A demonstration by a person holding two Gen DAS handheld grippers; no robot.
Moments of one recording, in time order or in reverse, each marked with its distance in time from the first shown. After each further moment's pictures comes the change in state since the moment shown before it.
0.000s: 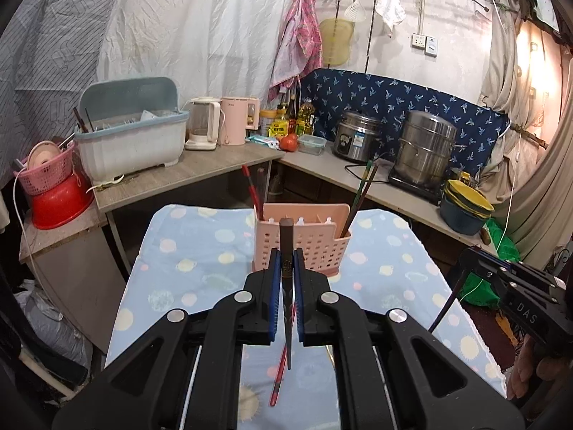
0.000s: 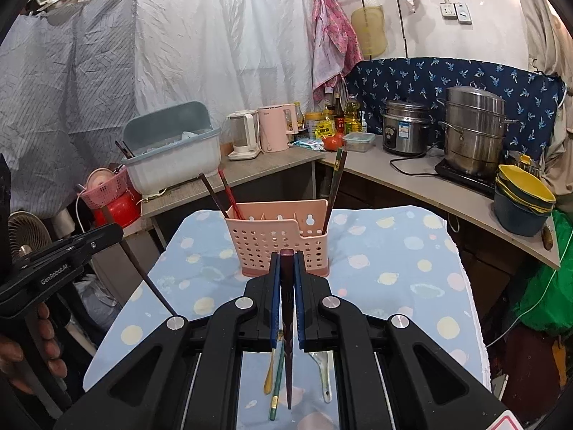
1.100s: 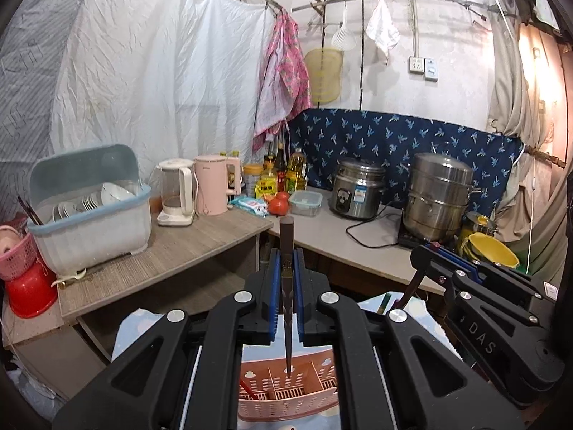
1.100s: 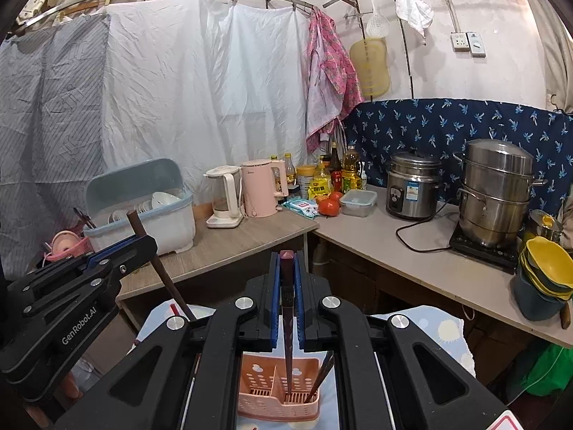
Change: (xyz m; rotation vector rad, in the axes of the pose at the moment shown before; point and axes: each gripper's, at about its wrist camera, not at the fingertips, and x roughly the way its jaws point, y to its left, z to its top) left arm 0.150 -0.036 0.153 0.070 -0.144 -0.001; right arm 0.147 -0.021 0.165 -0.004 -0.141 -0.032
